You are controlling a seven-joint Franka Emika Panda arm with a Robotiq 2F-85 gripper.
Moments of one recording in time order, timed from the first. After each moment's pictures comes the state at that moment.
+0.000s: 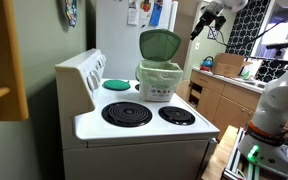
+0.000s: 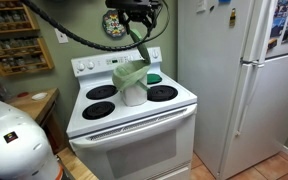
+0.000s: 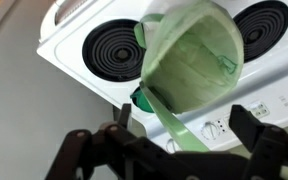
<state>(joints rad) 0.02 -0.48 -0.25 -1.98 0.31 1.84 -0.63</state>
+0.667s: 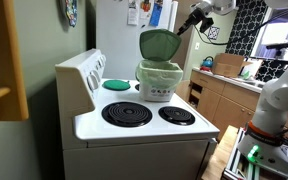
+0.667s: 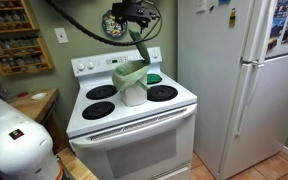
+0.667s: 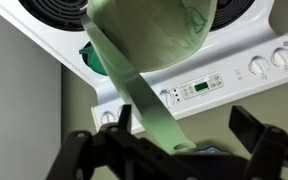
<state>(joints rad) 0.11 -0.39 -0.25 -1.96 0.56 1.95 -0.83</state>
